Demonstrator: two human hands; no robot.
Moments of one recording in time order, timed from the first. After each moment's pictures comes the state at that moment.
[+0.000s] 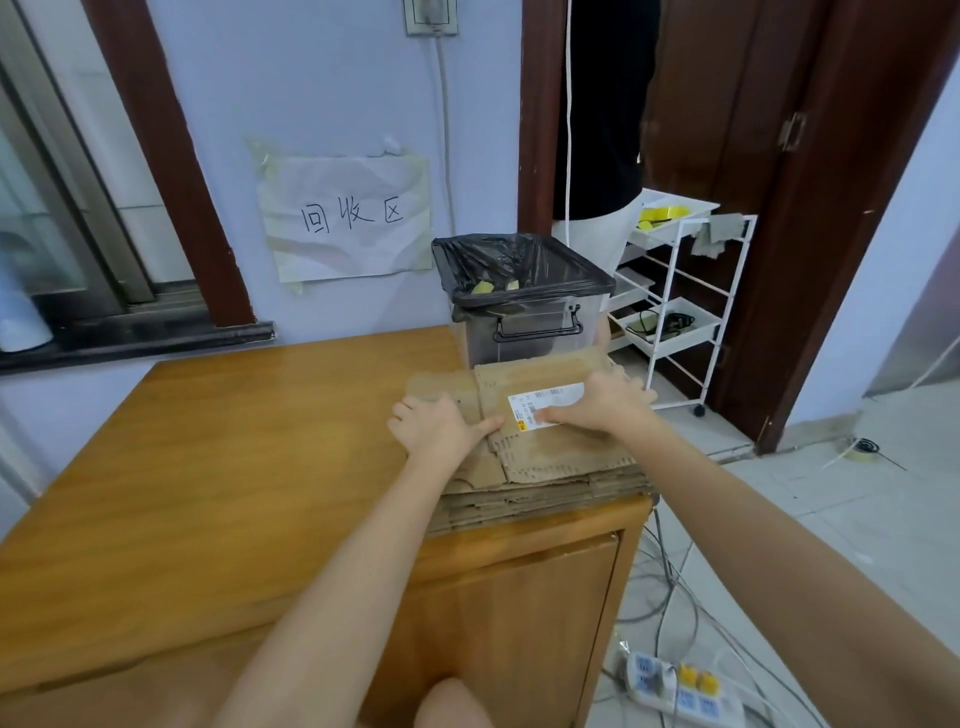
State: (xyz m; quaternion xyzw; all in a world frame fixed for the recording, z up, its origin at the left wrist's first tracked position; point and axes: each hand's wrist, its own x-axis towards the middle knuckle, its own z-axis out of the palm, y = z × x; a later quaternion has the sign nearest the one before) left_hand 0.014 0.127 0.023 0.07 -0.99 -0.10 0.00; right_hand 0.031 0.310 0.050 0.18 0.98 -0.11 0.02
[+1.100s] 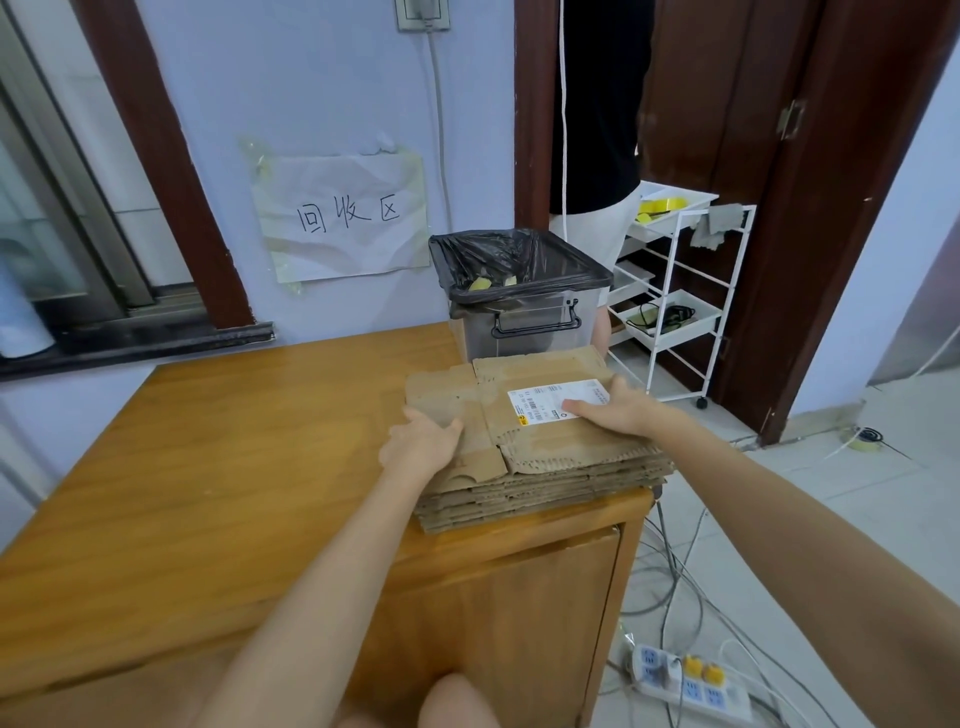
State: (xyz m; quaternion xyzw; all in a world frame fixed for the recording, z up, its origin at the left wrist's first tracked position) left_hand 0.009 0.102 0.002 0.10 -0.97 -0.20 -0.06; right_hand 0.017 0.357 0.017 0.16 0.95 -0.27 0.08
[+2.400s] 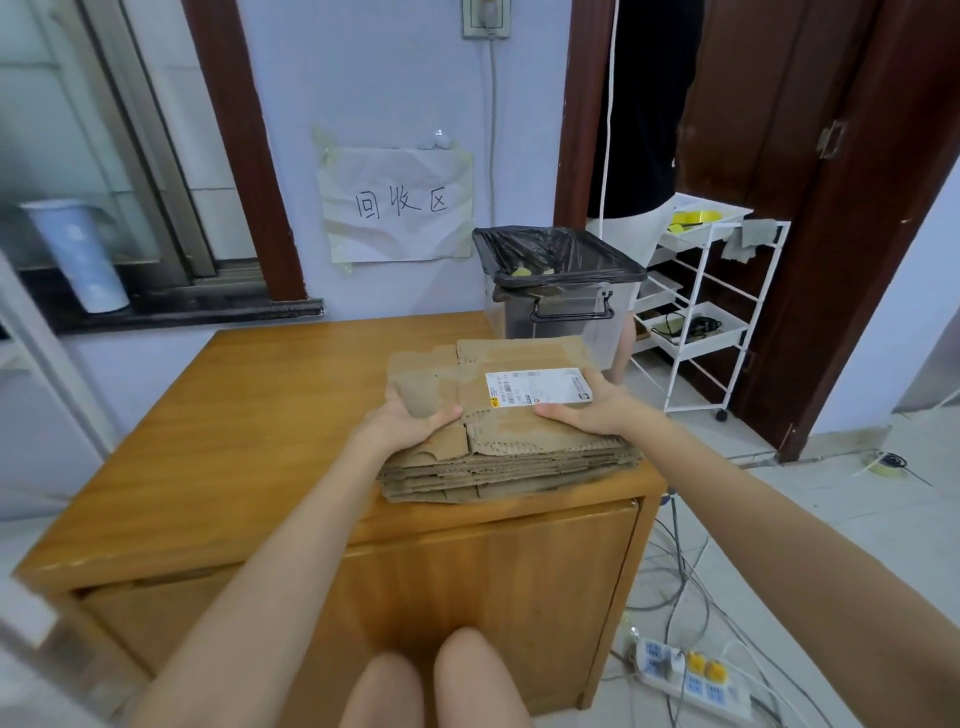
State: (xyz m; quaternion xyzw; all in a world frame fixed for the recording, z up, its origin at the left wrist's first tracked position) left_hand 0.041 0.018 0.008 0.06 -0.93 -0.35 -0.10; right_hand 0.065 0.286 0.031 0.09 0.95 -0.30 0.09
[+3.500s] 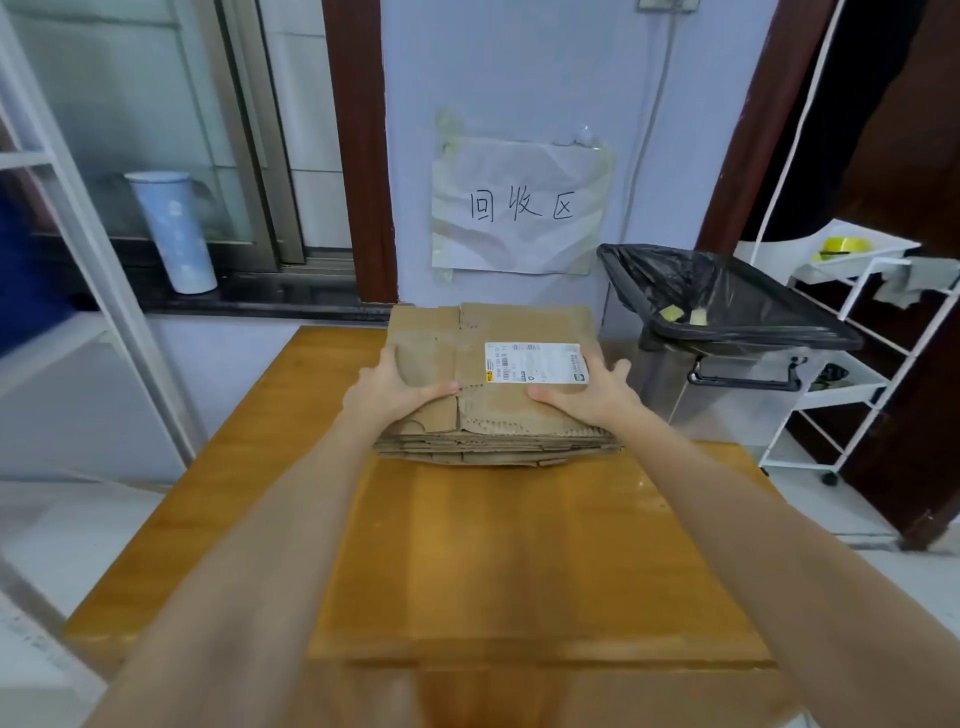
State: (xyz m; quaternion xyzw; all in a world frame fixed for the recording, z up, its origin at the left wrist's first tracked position) left_hand -0.070 -0.128 0.030 0.15 -0.94 -0.32 0.02; right_hand -0.086 0.129 0.041 0.05 0.95 -0.29 0.04
